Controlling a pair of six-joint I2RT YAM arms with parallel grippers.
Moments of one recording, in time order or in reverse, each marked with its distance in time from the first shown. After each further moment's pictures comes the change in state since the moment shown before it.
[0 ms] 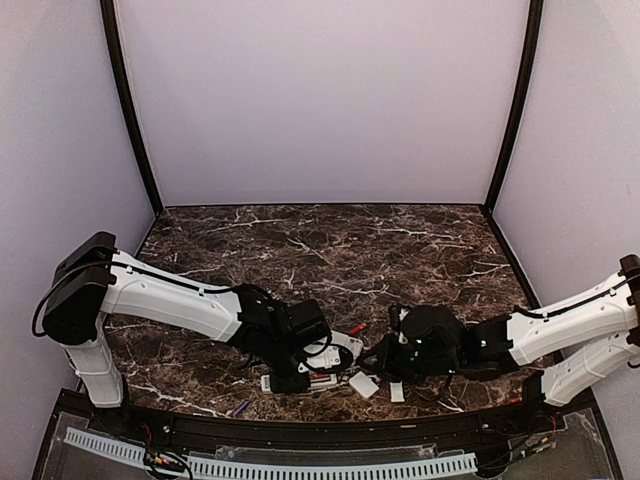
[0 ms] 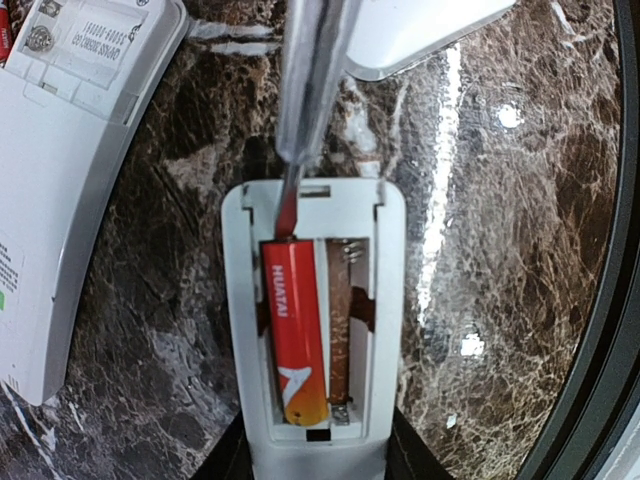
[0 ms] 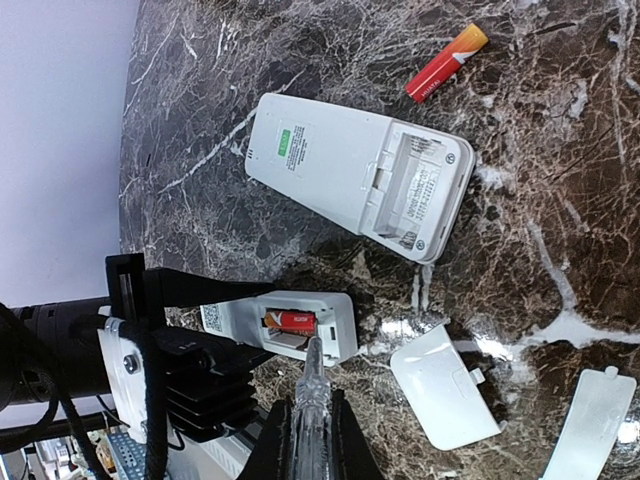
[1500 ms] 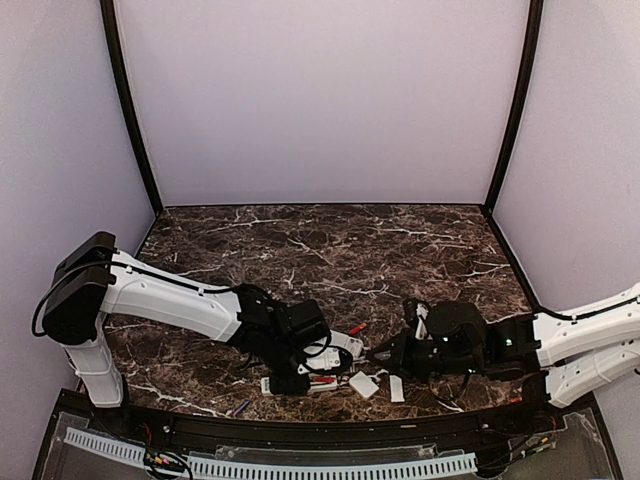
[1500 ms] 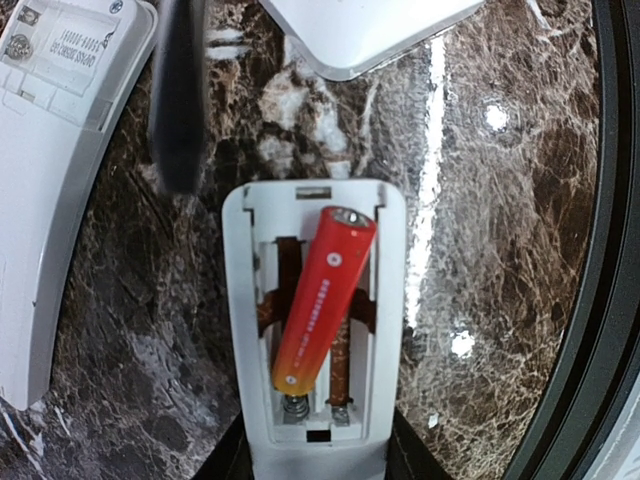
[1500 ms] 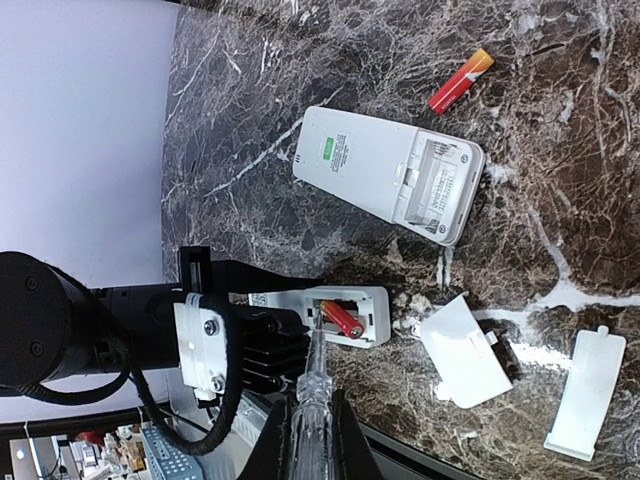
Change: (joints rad) left arm 0.002 -0.002 -0.002 -0.003 0.020 0.006; right arm 0.017 -0.165 -0.040 -0.035 0.006 0.036
